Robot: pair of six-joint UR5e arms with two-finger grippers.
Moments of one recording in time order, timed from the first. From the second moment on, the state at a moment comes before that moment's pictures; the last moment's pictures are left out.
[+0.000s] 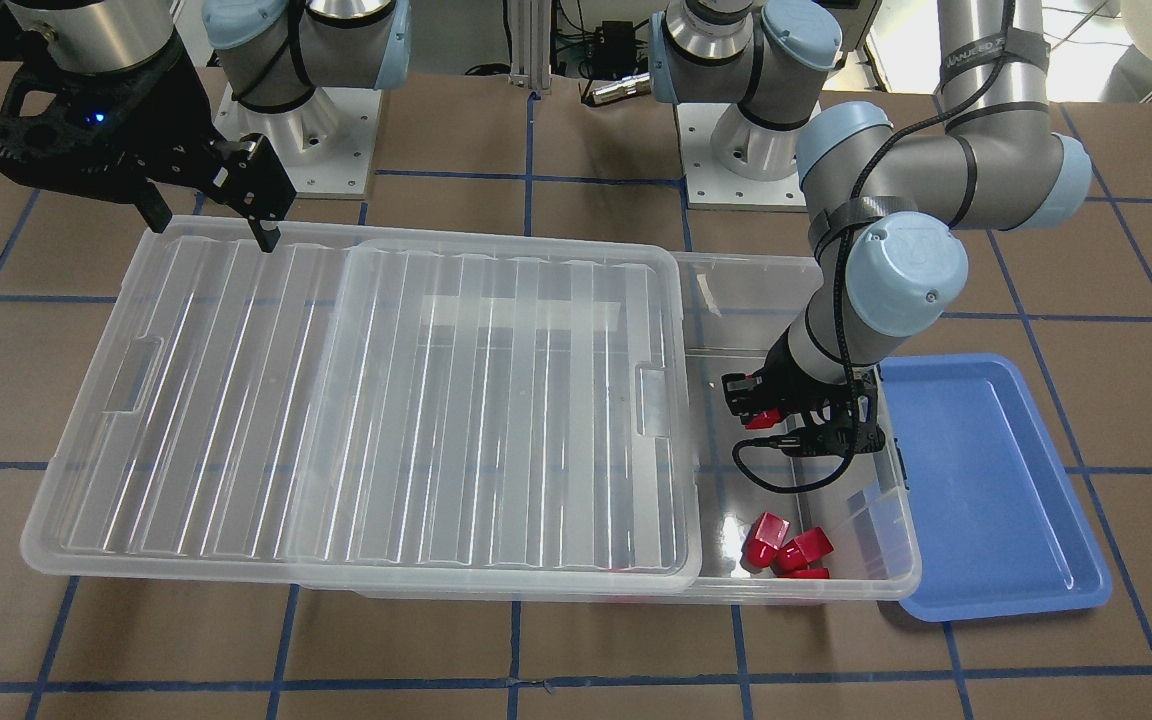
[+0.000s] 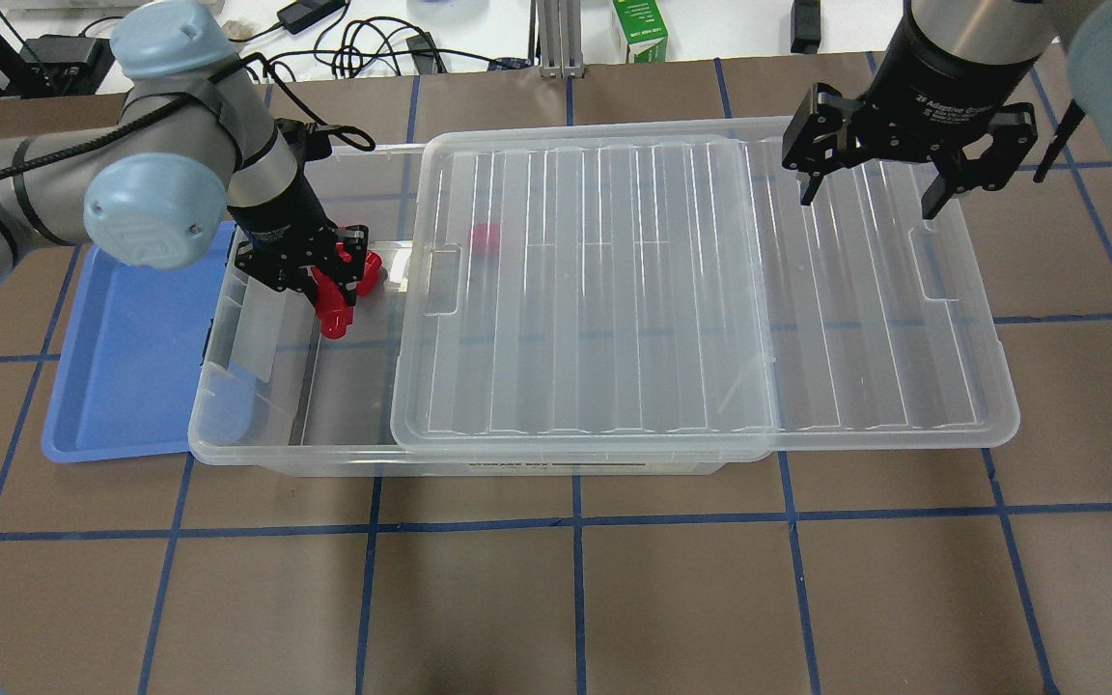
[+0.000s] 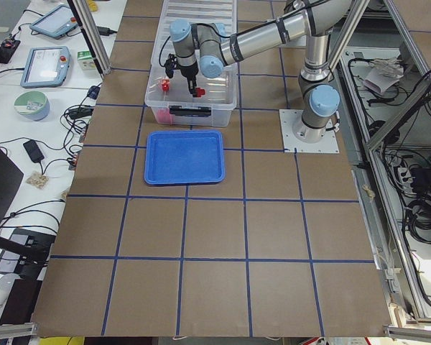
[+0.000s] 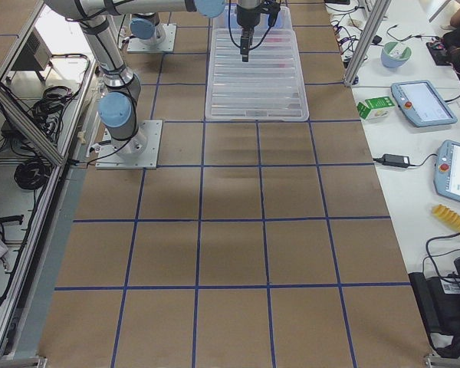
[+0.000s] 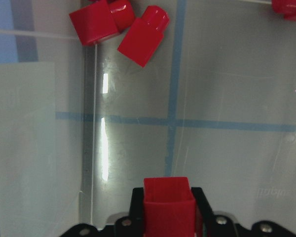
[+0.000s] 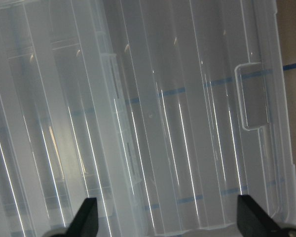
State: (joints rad) left arm -1.52 -1.84 -1.80 -1.18 1.56 -0.03; right arm 1.56 -1.60 1.54 -1.56 -1.57 0.19
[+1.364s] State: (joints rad) left arm -1.52 -1.78 -1.63 -1.33 1.56 -0.04; right arm 1.48 -1.60 1.54 -1.54 -1.57 0.01
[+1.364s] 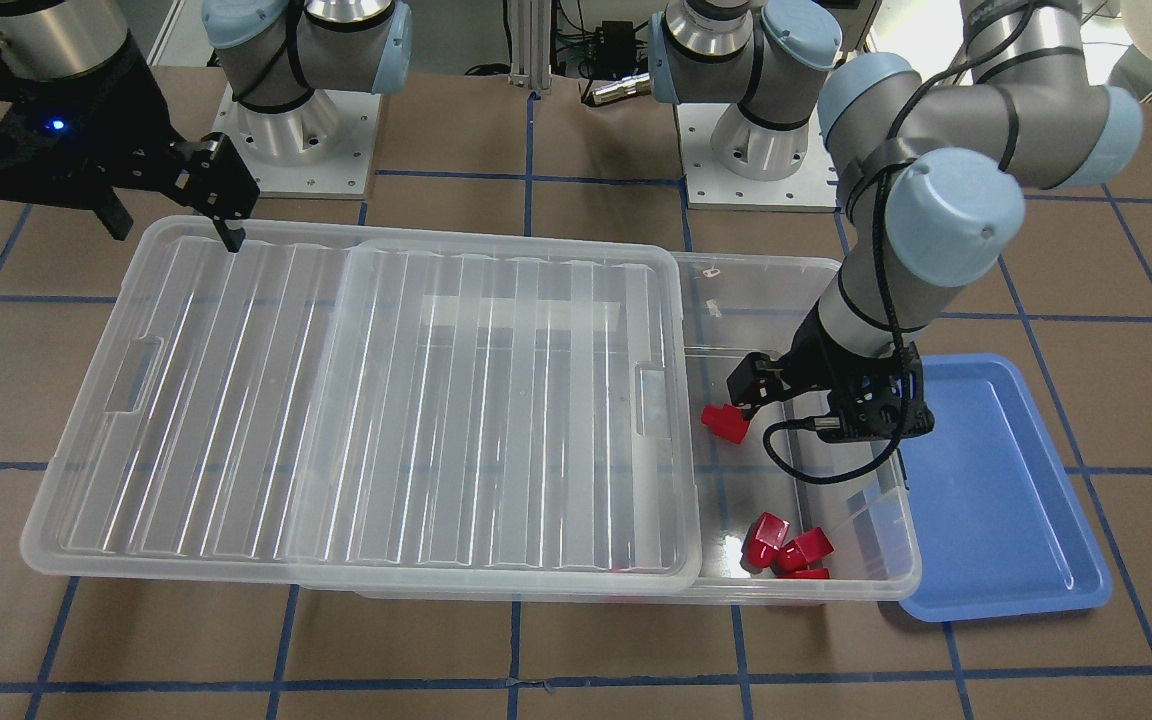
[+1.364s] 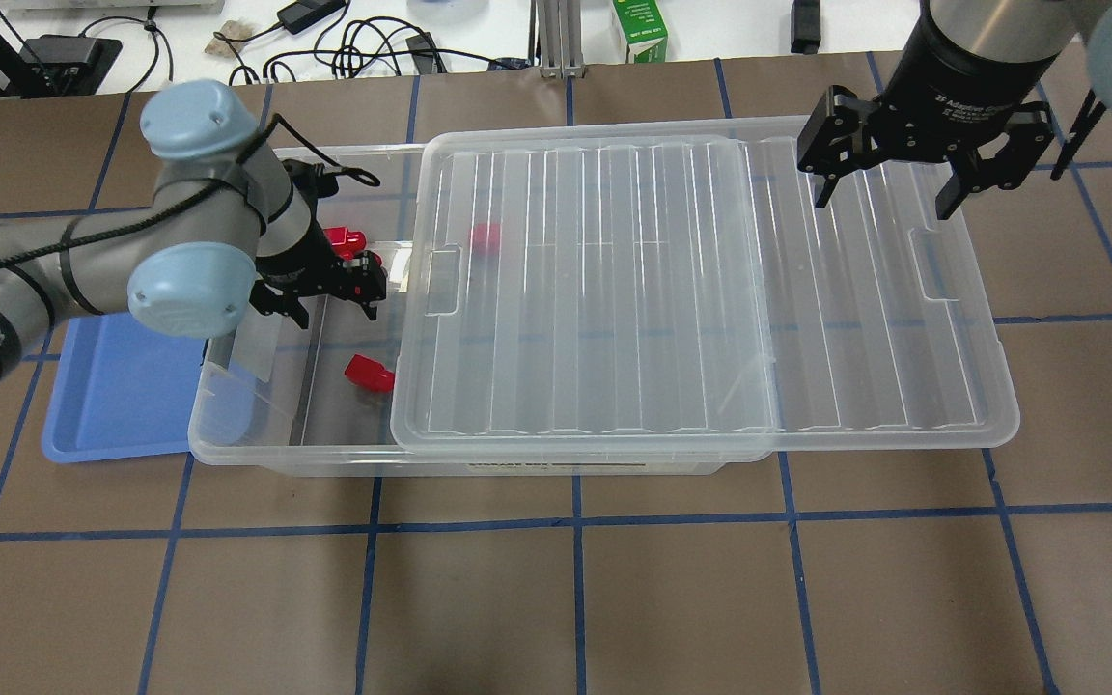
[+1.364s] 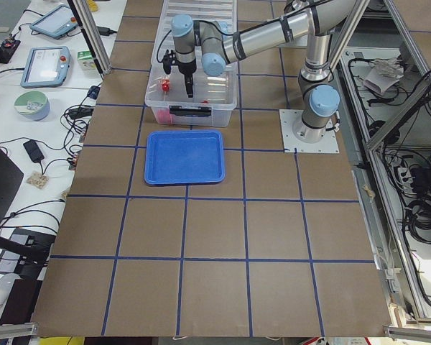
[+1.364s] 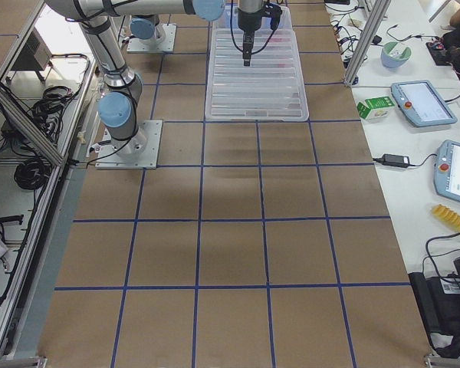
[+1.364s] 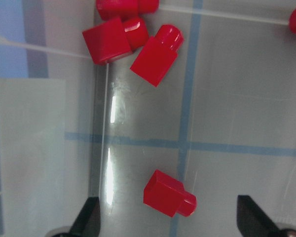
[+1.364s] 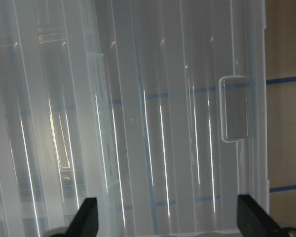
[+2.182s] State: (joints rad) left arm -1.62 -1.62 -1.47 -1.61 1.60 -0.06; right arm 1.13 -1.57 1.73 -1.74 -1.60 -0.46
